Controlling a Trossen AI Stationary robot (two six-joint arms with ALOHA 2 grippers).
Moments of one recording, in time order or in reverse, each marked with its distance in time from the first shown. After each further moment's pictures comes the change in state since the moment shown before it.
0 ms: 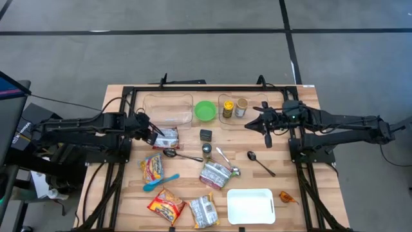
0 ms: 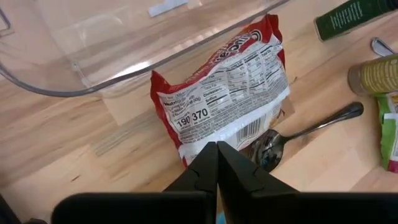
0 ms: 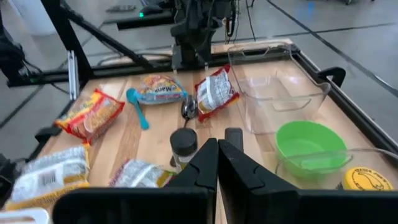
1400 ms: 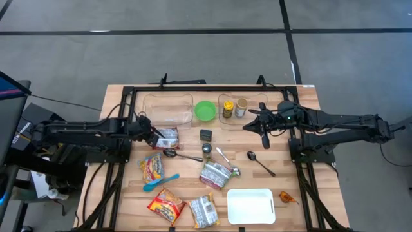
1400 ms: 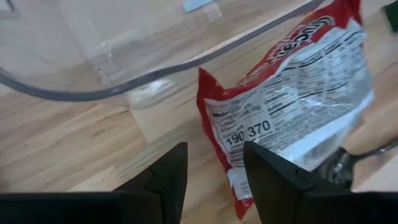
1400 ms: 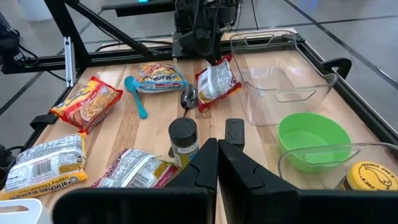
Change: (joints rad) left arm 0.014 0.000 -0.195 0.169 -0.101 0.049; right arm 0.001 0.044 0.000 0.006 -0.005 -0.015
